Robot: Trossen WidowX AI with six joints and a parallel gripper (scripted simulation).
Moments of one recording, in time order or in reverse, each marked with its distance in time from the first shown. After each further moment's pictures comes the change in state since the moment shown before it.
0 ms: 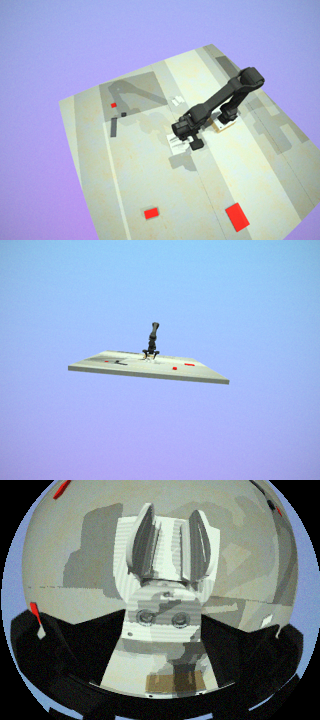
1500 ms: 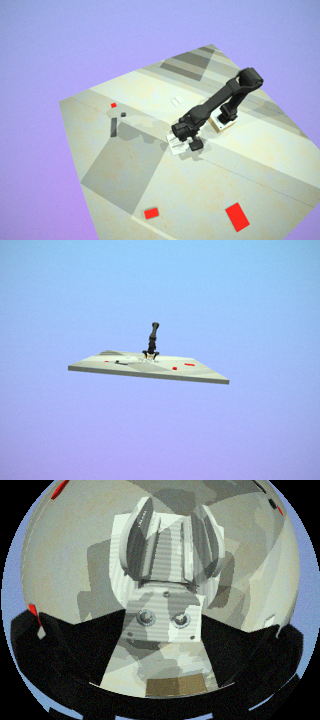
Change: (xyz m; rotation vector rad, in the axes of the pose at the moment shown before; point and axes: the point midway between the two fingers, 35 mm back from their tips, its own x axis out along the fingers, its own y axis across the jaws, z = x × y) arm 0.009 0.000 0.000 0.005 -0.001 0.000
